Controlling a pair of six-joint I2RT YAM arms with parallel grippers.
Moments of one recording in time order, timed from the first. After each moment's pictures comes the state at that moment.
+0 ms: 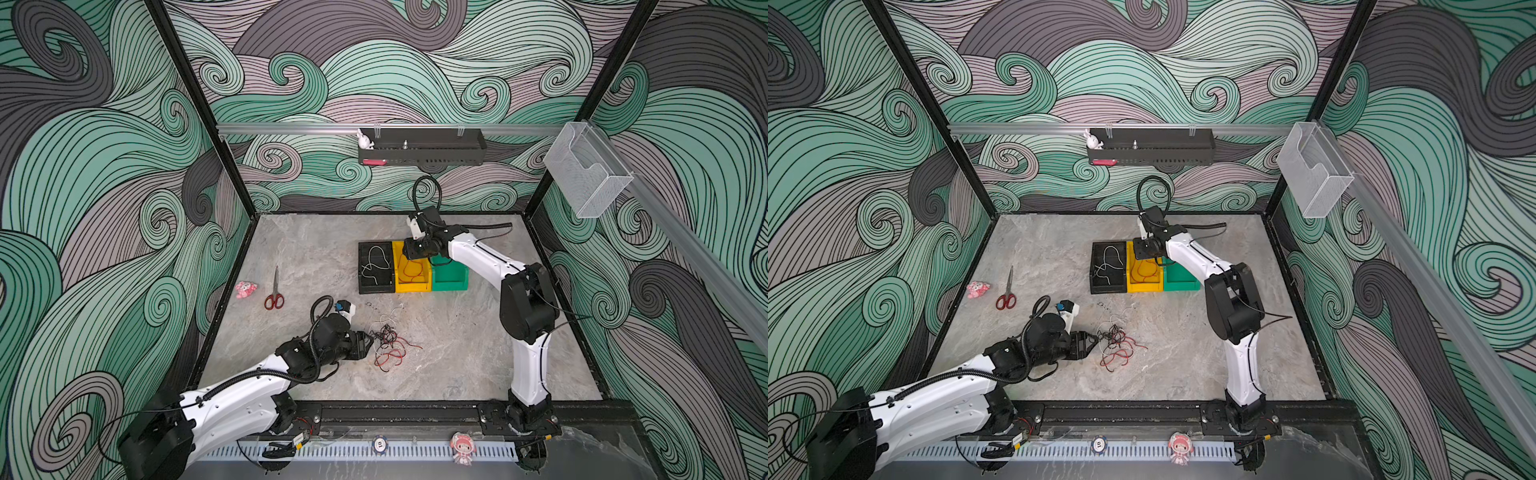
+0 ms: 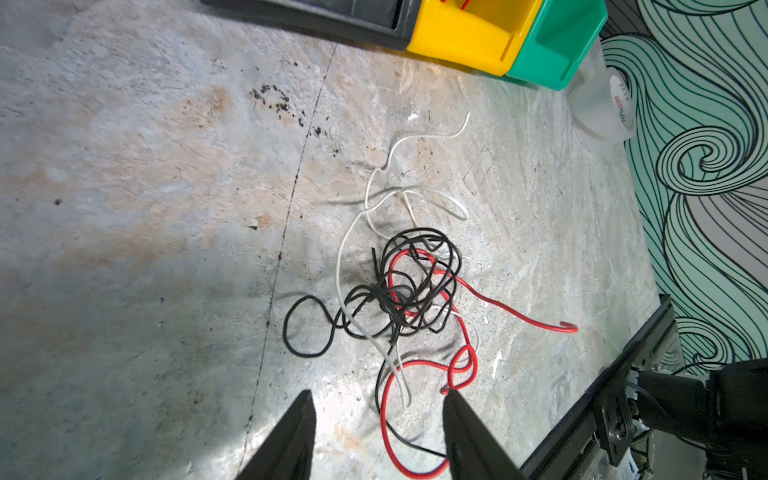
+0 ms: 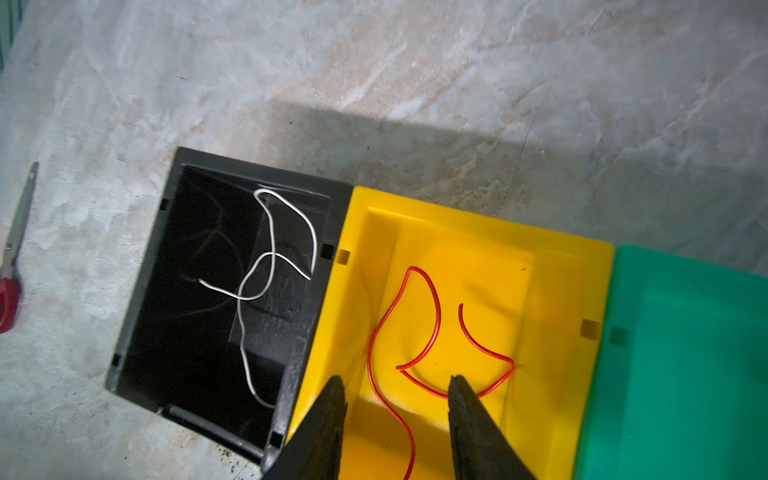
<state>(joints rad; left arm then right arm) -0.80 0.92 0.35 -0.17 0.04 -0.78 0.49 2.02 1.68 -0.58 -0.09 0.22</state>
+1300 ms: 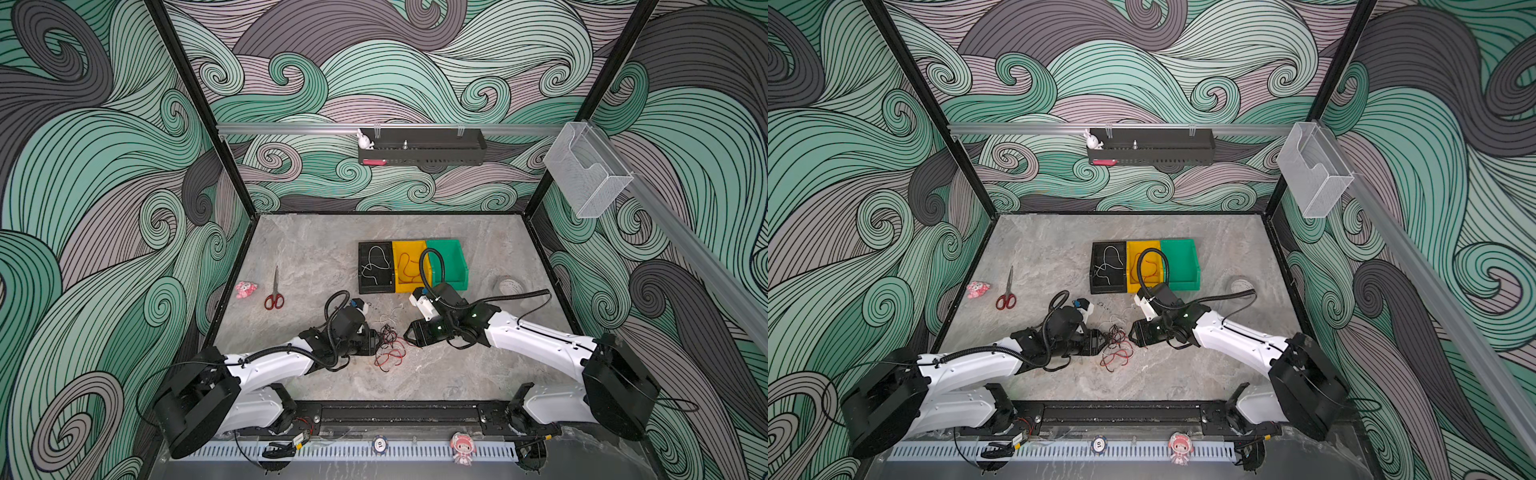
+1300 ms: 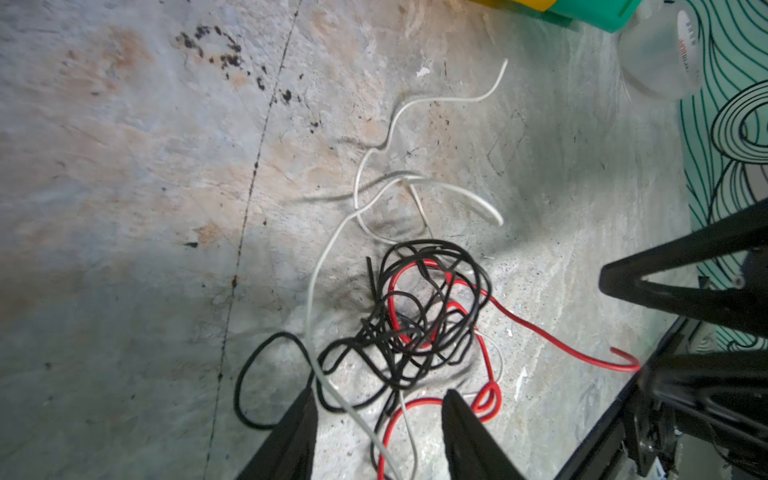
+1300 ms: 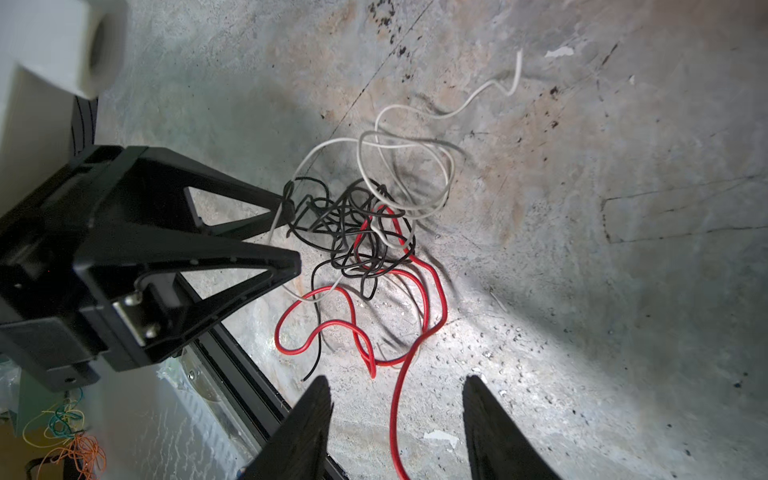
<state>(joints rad) -0.80 1.23 0.43 -0.04 0.10 -0.74 0.79 1.36 0.74 -0.38 -0.32 0.47</state>
